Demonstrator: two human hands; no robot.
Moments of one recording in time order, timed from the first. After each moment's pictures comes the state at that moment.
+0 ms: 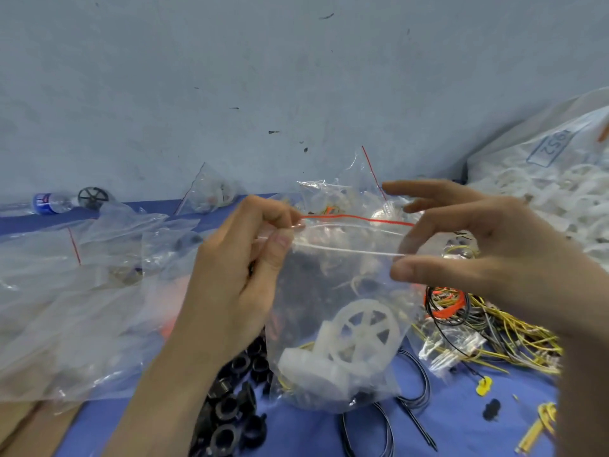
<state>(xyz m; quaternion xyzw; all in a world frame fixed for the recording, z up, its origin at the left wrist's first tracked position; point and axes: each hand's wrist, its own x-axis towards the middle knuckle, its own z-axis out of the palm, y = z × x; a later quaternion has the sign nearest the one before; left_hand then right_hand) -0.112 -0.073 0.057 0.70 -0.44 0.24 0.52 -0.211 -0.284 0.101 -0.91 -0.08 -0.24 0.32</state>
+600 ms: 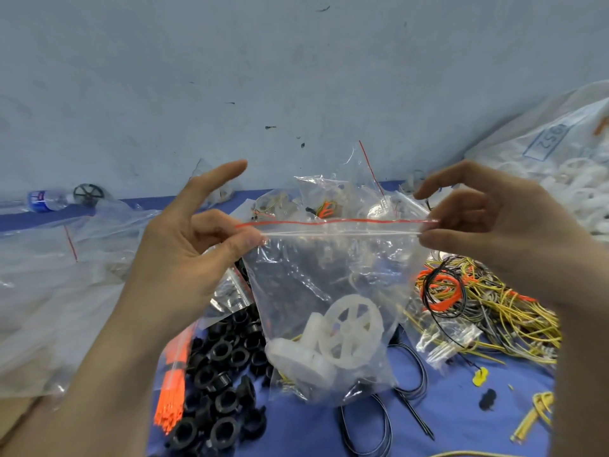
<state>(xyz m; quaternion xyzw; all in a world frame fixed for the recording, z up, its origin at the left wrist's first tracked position) -0.095 -0.043 0.065 0.70 -0.36 0.15 0.59 -0.205 -0.312 0.091 -0.84 -0.06 -0.26 0.46</state>
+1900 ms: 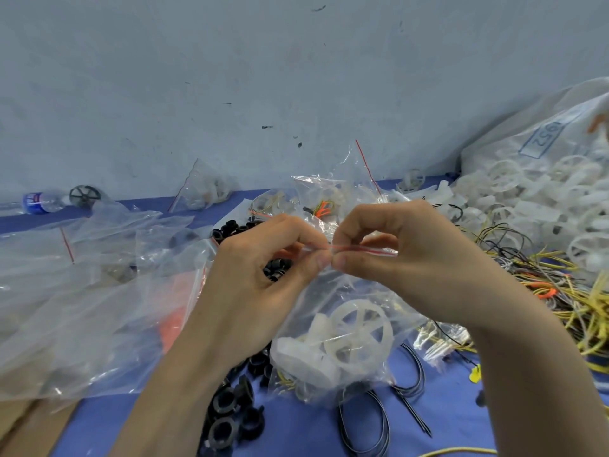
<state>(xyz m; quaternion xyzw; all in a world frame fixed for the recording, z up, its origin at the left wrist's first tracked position) -0.121 -0.081 0.059 0.71 -0.47 0.14 0.51 -0.189 -0.246 0.092 -0.88 -0.11 -0.18 0.43</state>
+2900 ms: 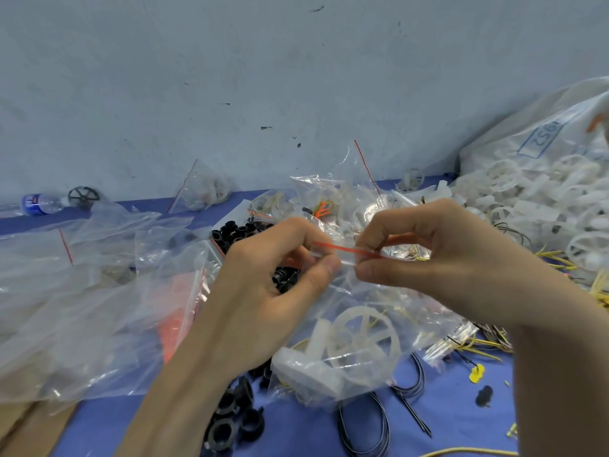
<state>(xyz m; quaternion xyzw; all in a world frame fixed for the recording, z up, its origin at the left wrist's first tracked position) -0.130 -0.083 0.061 0.71 -0.47 0.12 0.52 -0.206 -0.261 0.102 -0.90 -0.13 -0.14 0.38</state>
